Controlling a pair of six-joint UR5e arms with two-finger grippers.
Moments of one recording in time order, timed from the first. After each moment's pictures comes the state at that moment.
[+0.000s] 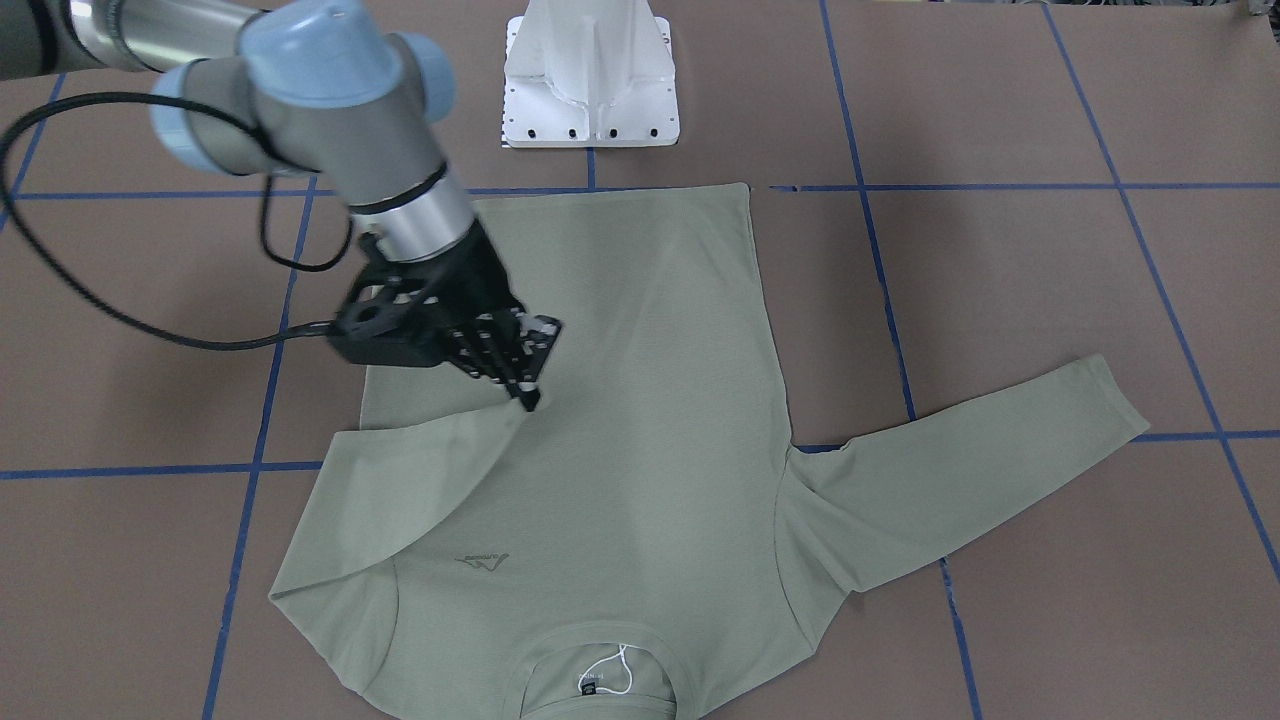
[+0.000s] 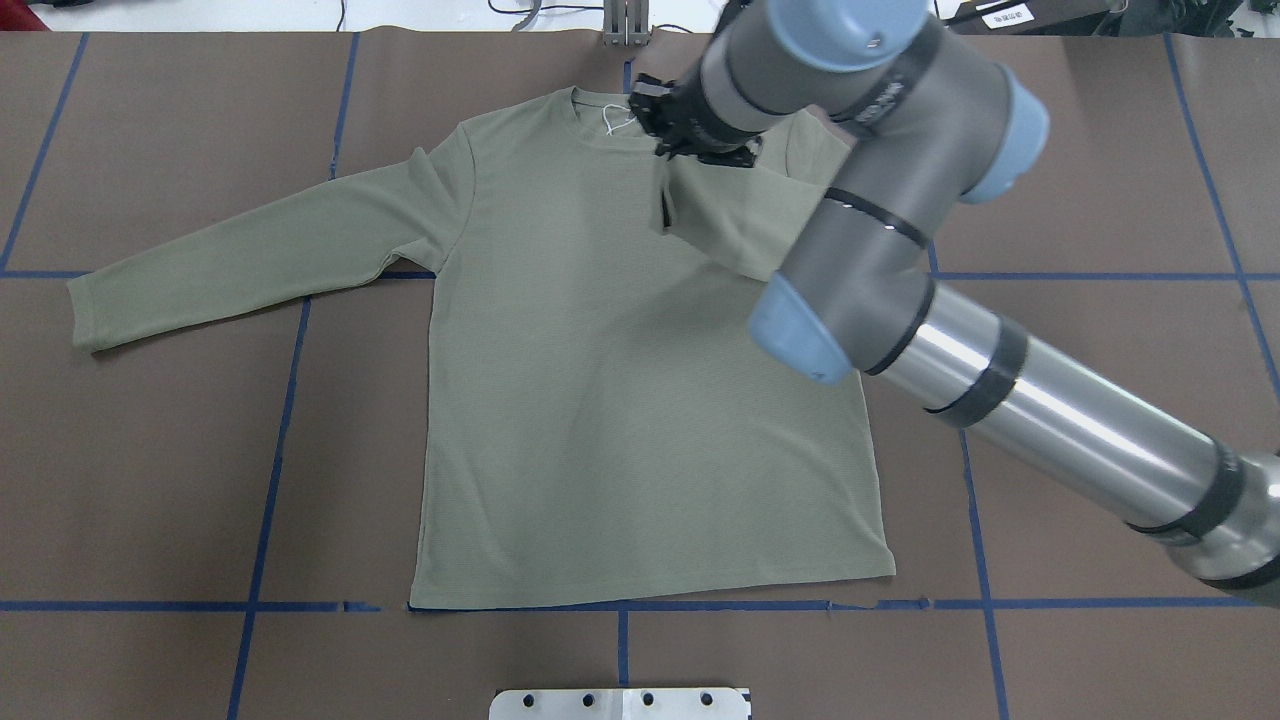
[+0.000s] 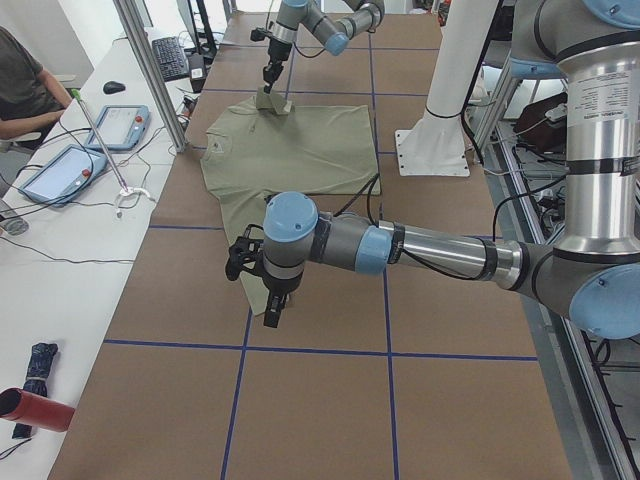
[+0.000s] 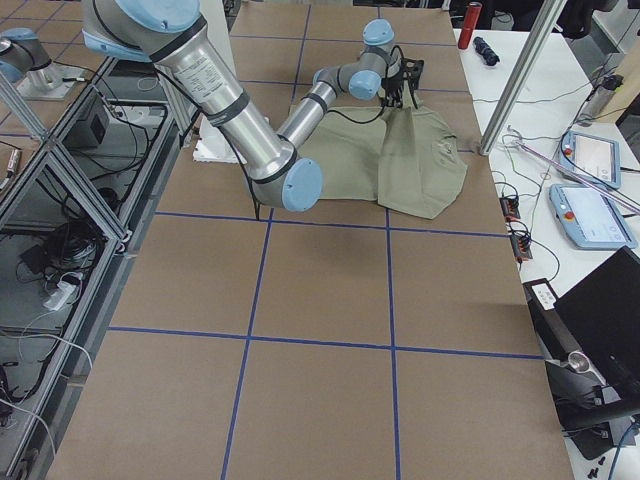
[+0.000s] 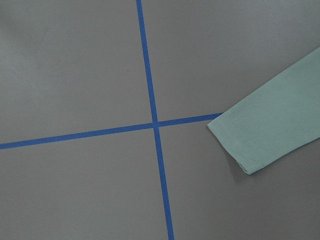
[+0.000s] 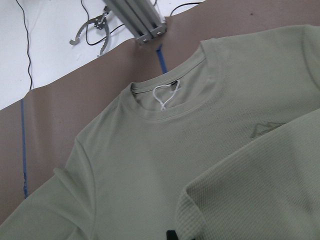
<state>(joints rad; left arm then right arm) -1.60 -1.48 -1.83 -1.63 -2.36 0.01 0.71 -0.66 1.50 -1.32 1.81 1.51</state>
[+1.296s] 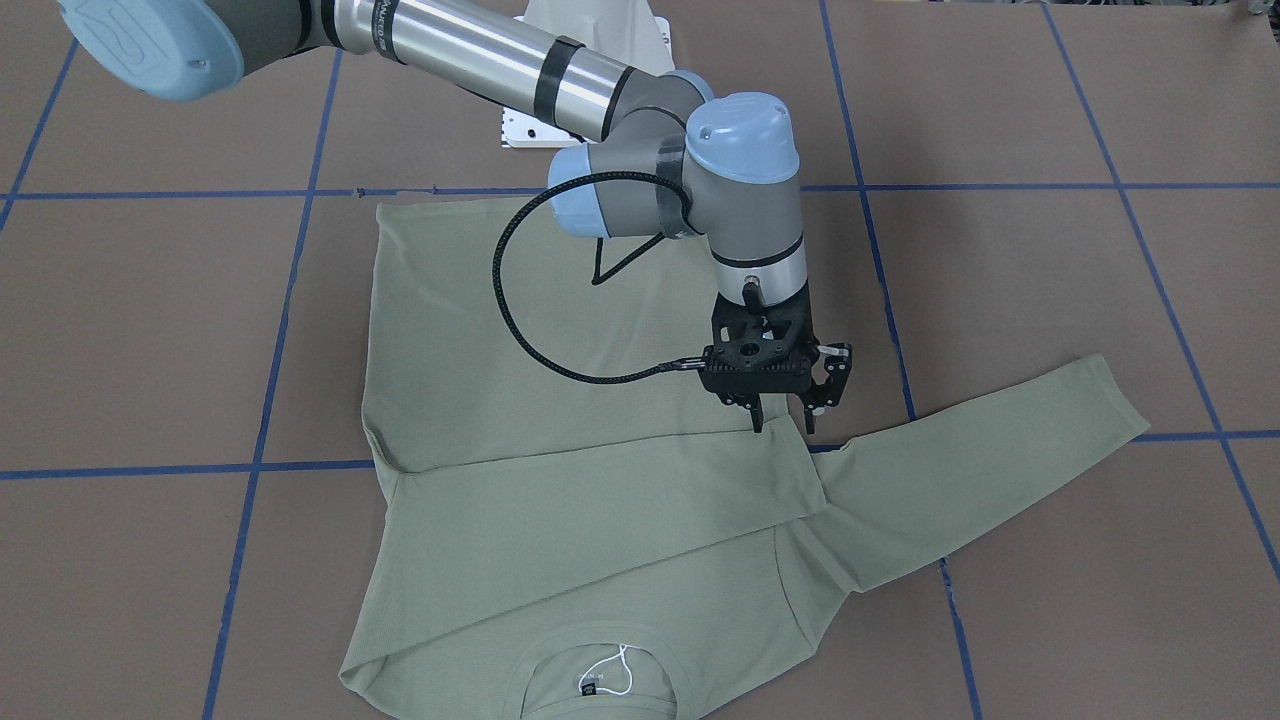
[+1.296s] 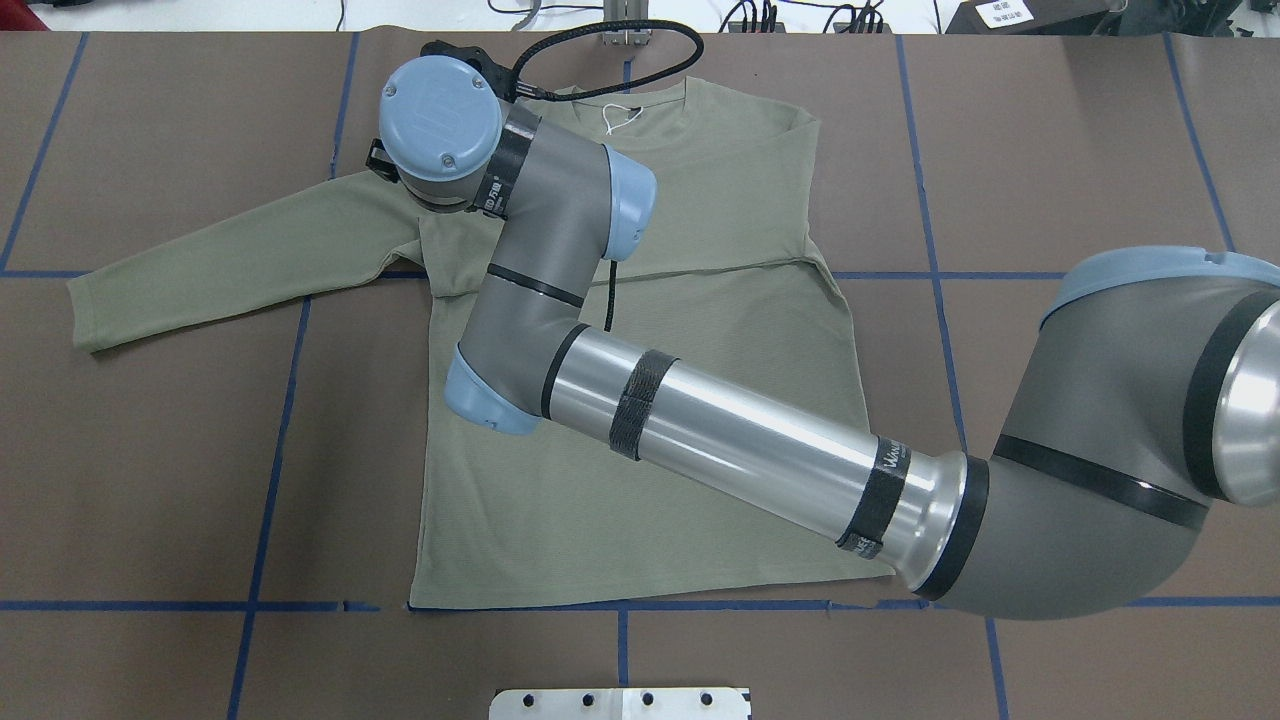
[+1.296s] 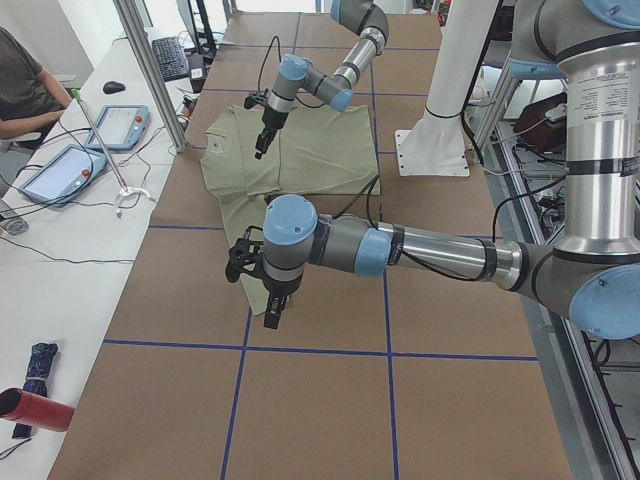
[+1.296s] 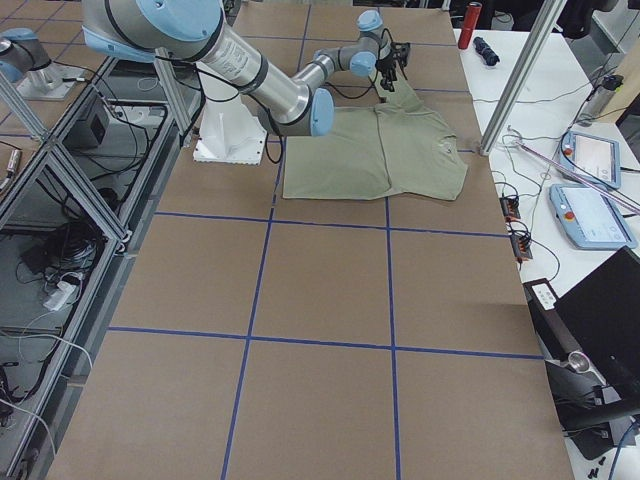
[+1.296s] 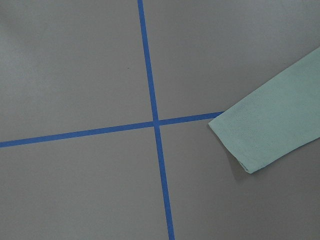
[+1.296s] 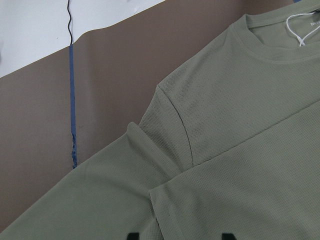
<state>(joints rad) -1.60 -1.48 -1.82 -1.64 -2.37 0.01 0.55 -0.28 0.88 -1.07 1.62 1.51</state>
